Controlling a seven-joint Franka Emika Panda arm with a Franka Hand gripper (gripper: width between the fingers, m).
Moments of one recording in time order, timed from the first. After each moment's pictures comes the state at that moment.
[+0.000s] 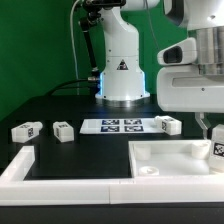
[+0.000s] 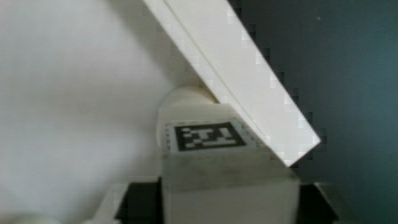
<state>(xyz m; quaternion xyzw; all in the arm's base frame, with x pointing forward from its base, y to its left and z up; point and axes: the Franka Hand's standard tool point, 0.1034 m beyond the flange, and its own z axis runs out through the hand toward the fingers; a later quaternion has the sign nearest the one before) 0.628 0.123 0.079 -0.90 0.43 -0.01 0.06</state>
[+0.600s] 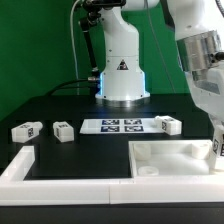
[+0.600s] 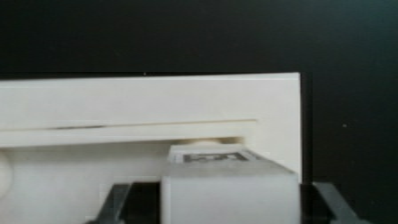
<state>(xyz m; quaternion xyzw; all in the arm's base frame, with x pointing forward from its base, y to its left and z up) 0.627 0.127 0.075 -0.71 0.69 0.03 0.12</state>
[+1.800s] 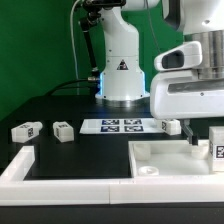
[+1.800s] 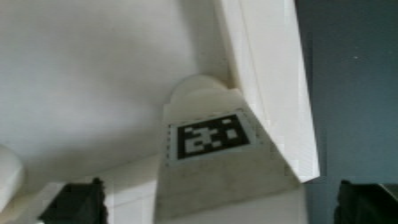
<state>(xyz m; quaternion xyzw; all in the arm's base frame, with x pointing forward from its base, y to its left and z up) 0.631 0.115 0.074 -0.99 0.15 -0.03 0.05</state>
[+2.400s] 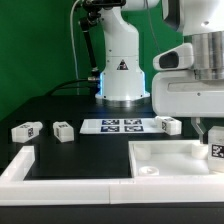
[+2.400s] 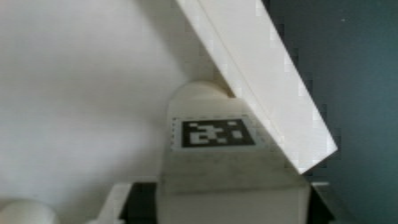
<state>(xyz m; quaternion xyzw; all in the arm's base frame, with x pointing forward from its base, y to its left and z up) 0.630 0.115 0.073 -0.95 0.31 -0.02 0.06</state>
